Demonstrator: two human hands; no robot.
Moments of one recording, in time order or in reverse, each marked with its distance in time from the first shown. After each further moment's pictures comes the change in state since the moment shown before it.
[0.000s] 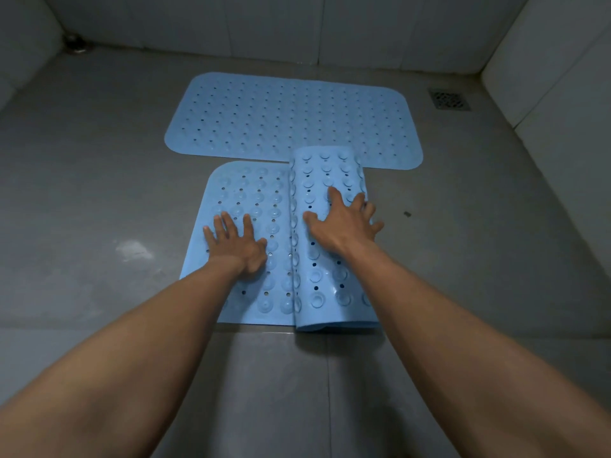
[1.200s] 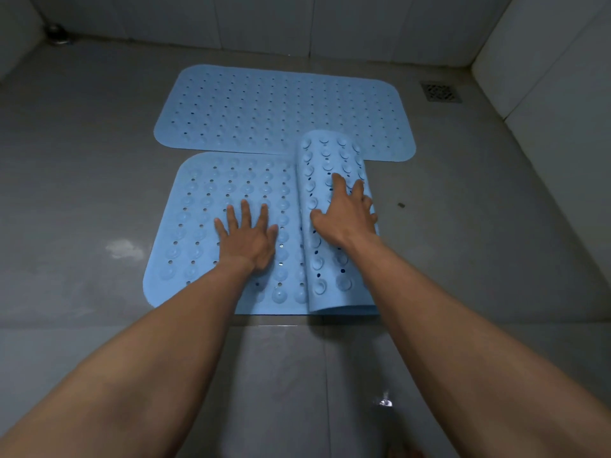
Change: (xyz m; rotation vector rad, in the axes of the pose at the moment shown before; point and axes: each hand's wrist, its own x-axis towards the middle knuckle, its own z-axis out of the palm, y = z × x) left_hand -0.003 0.027 0.012 -0.086 0.162 0.114; right_hand -0.005 0.011 -0.006 0.083 0.072 -0.028
